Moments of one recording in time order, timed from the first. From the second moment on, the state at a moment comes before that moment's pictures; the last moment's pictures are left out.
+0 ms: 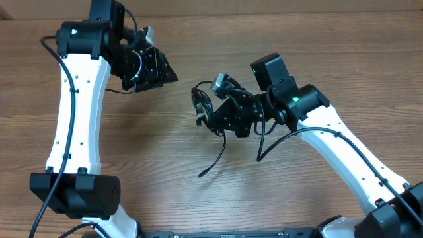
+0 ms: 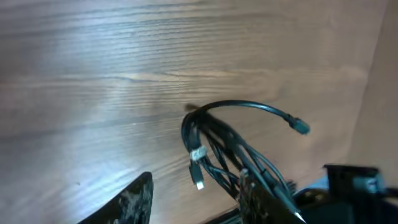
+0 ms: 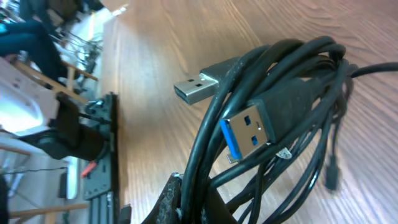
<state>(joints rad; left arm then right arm) -0.07 1.83 2.00 -1.49 0.54 -0.20 0.48 1.57 1.30 -0.71 -0.87 -0.35</state>
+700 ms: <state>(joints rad) -0.10 1.83 1.79 -1.25 1.04 0.43 0.26 1.57 1.30 -0.71 -1.46 -0.29</state>
